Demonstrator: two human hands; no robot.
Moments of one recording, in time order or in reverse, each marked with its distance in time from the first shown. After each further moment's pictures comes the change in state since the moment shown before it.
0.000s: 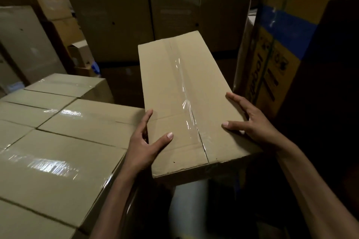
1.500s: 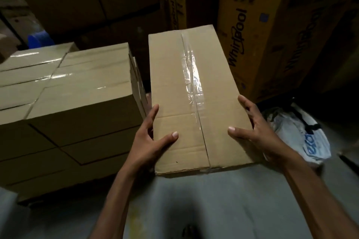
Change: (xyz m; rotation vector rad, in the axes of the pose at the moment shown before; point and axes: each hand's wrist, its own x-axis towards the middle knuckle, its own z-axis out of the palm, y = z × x) left_hand -0.739 0.078 -0.454 -0.055 -0.698 -0.070; right_hand -0.911 -0.241 0.475 0.104 0.503 0.306
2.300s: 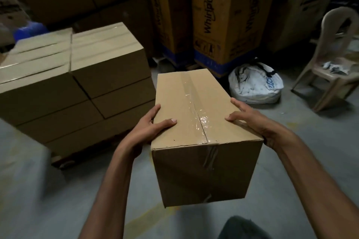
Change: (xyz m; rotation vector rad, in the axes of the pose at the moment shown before) left_hand -0.456 -0.004 -0.159 0.166 -0.269 -0.244; right_hand -0.480 -0.029 0.229 0.030 0.104 0.323
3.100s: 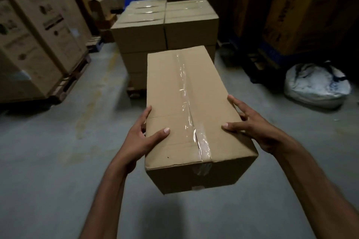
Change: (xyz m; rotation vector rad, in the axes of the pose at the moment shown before) left_hand -0.539 -0.162 0.060 -0.175 0.507 -0.047; right_hand -0.385 0.096 0.142 -0.067 -0.472 -0.102
